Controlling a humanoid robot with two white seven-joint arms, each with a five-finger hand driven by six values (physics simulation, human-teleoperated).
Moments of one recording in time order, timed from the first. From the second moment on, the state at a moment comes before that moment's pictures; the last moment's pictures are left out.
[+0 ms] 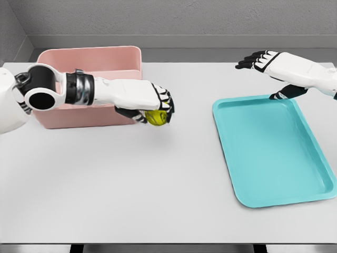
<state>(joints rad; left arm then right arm) -1.12 0.70 -1.21 -1.54 -0.19 -0.46 -0.47 -0.84 -0.98 0.89 -1.37 0.21 -0.61 0.17</state>
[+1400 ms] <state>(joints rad) -1.14 0.61 -1.09 -0.87 -0.20 -0.54 -0.45 -0.84 -0.97 0.89 -1.37 0.21 -0.61 0.17</state>
